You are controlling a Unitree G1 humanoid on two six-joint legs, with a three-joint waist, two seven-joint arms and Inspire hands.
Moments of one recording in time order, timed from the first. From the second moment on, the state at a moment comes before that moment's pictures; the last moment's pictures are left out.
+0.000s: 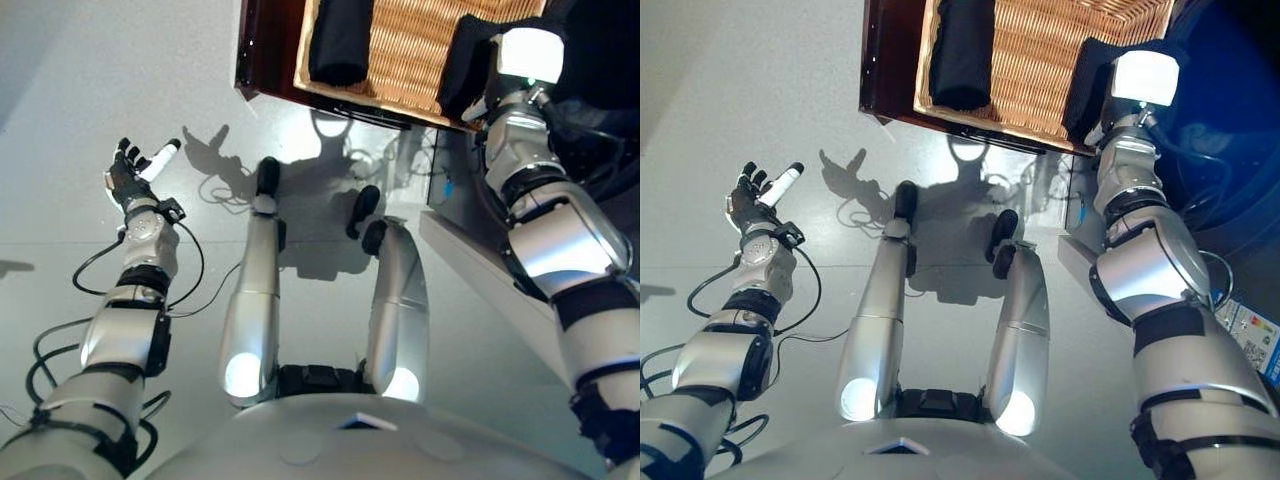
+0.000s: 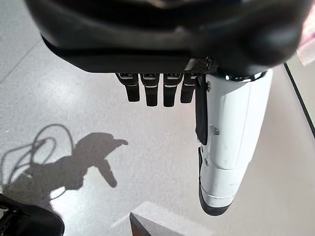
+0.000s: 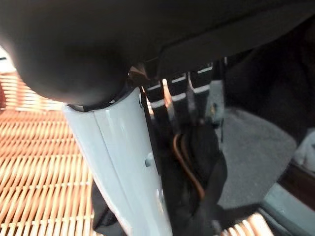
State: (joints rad) left arm -0.57 0.40 -0.02 1.09 -0.60 -0.25 0.34; right arm -1.15 -0.49 0.66 1.44 -0.58 0.13 -0.43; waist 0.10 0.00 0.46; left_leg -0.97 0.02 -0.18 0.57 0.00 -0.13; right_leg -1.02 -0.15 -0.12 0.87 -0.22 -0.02
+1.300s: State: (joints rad) left arm -0.53 0.35 0.00 1.08 -0.56 -0.24 0.38; right arm -0.73 -0.30 -0.02 1.22 0.37 -0.15 -0.57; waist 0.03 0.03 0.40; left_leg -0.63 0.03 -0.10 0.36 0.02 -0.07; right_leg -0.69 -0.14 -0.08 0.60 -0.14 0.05
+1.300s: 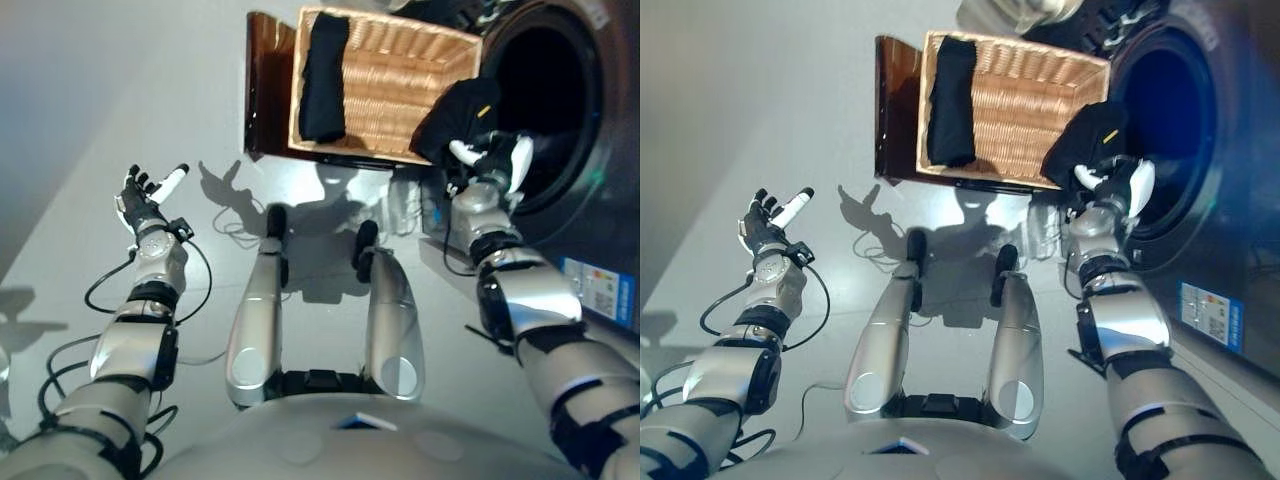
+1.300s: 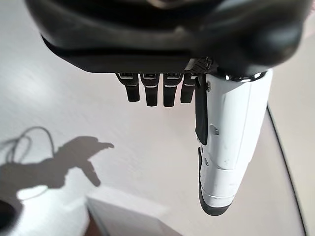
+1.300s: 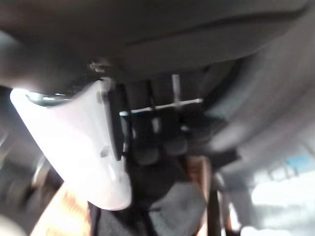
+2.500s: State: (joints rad) left arm -0.32 0.18 0.00 1.07 -0.62 -0.27 0.33; right arm -0.65 -0.30 -0.29 1.01 1.30 -0.55 -0.35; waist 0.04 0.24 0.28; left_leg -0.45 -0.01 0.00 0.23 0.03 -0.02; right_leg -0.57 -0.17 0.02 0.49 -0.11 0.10
